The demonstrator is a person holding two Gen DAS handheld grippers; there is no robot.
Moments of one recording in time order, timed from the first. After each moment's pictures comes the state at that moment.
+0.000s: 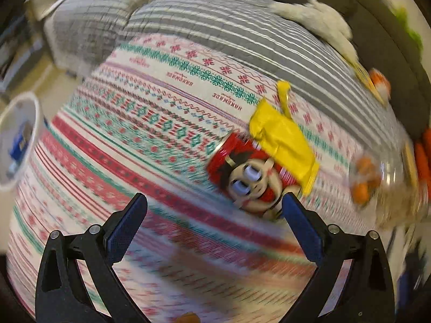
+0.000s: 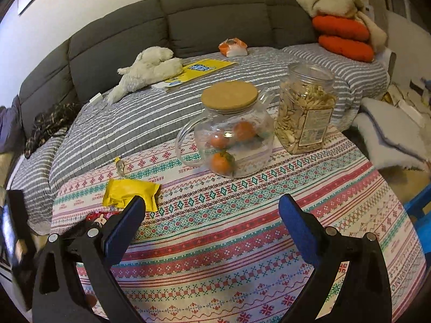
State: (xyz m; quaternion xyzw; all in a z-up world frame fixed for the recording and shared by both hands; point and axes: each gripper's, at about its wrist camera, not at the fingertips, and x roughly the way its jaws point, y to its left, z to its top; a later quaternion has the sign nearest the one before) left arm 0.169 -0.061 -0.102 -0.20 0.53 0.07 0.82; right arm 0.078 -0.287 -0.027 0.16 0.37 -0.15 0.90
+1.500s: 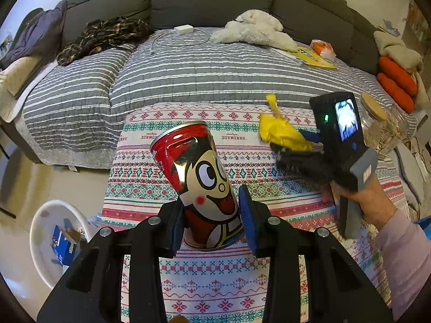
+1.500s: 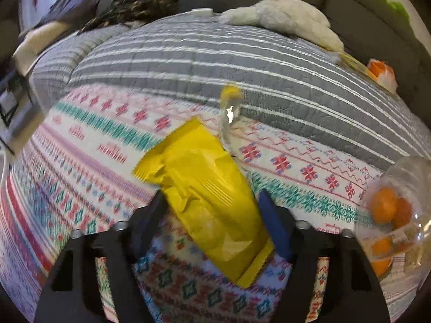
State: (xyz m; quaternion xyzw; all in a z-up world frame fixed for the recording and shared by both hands) left arm 0.136 0.005 -0.040 0.01 0.45 -0.09 0.89; right arm 0.259 -0.177 -0.138 -0.07 0.44 0.10 0.89
